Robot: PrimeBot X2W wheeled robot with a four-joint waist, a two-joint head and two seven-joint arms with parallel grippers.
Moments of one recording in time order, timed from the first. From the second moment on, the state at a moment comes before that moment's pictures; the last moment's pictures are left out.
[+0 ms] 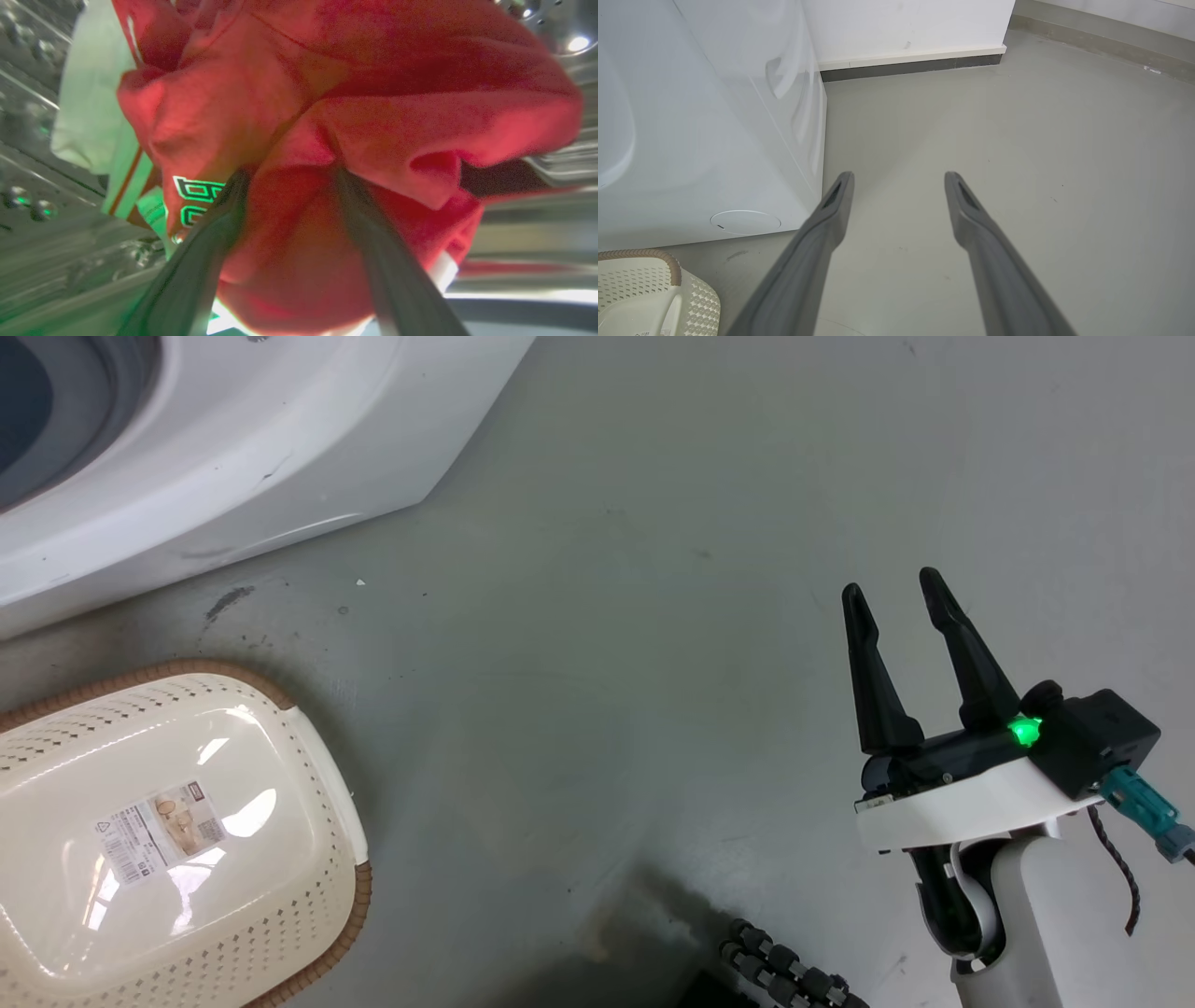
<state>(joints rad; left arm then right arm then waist) -1.35 0.76 -0.30 0.70 -0.38 -0.10 0.92 -0.30 -0.05 0.15 0.10 0.26 0.13 -0.26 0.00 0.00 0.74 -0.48</state>
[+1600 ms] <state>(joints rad) -0.83 0.53 -0.17 0.68 -0.48 0.06 -0.04 -0.21 -0.05 0.05 0.16 0.16 0.13 -0.26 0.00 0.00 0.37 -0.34</state>
